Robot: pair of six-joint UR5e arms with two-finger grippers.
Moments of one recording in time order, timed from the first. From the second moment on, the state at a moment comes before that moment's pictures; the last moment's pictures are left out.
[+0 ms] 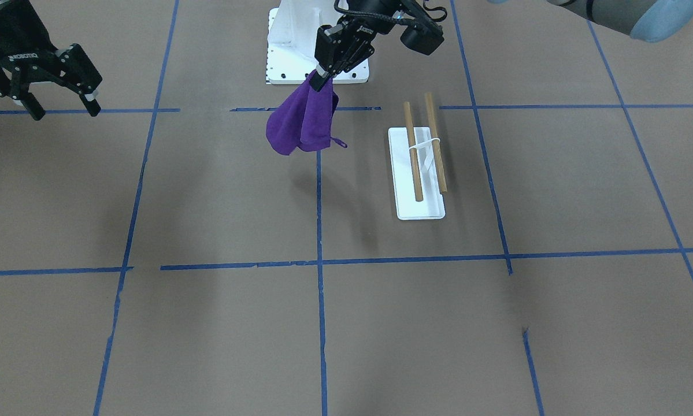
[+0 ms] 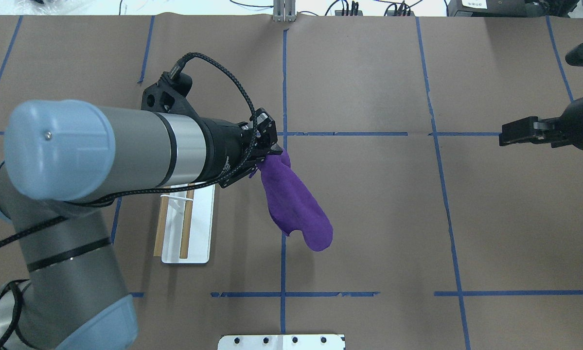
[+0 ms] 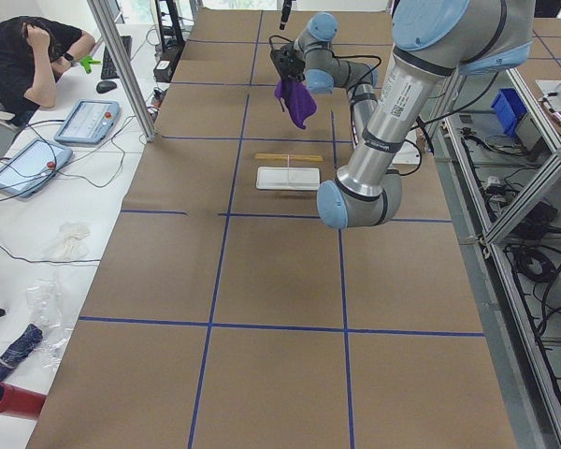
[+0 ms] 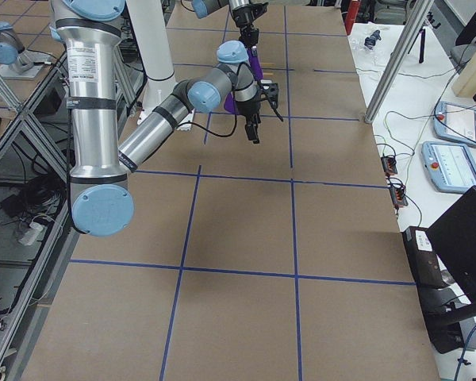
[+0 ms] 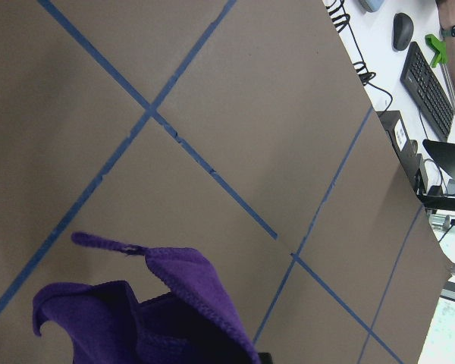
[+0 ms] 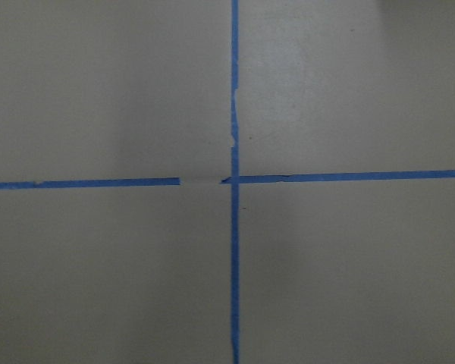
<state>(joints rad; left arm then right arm) -0.47 -2.19 -2.11 -1.78 -1.62 -2.02 0.97 -1.55 2.34 -1.67 1.99 0.87</state>
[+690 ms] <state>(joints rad) -0.36 -2.04 -2.33 -1.48 -1.36 -1.85 1.03 -1.56 2.33 -1.89 2.00 0.62</state>
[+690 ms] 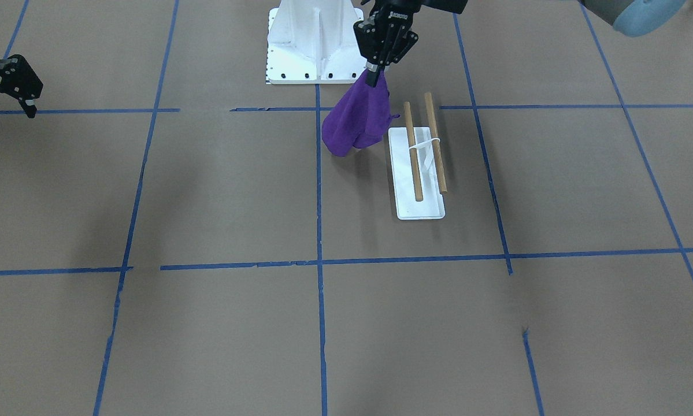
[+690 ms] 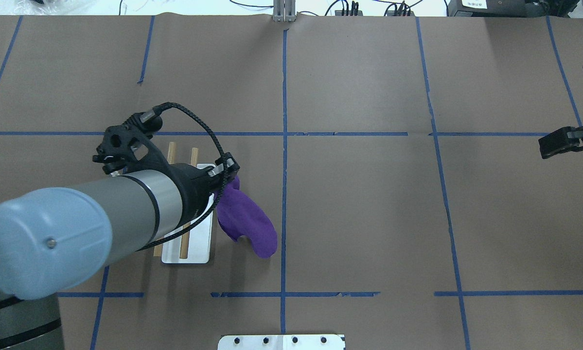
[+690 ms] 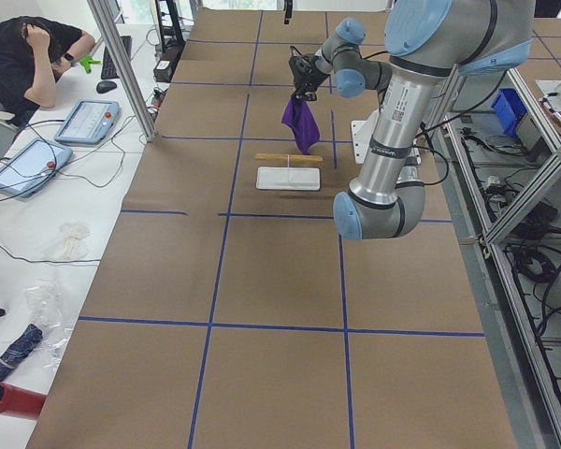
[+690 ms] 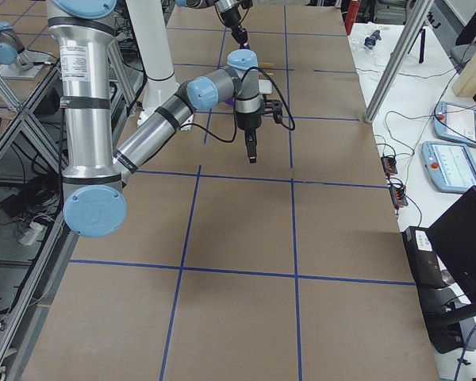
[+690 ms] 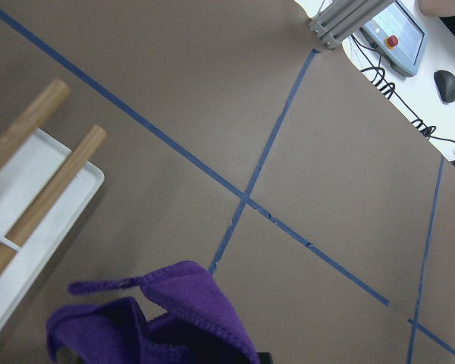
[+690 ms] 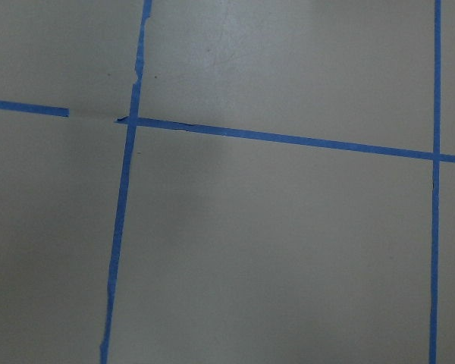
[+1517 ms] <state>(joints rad) -0.49 -1.74 -2.36 -1.47 -1.35 -1.61 1.11 -1.56 2.30 -1.88 2.12 0.60</state>
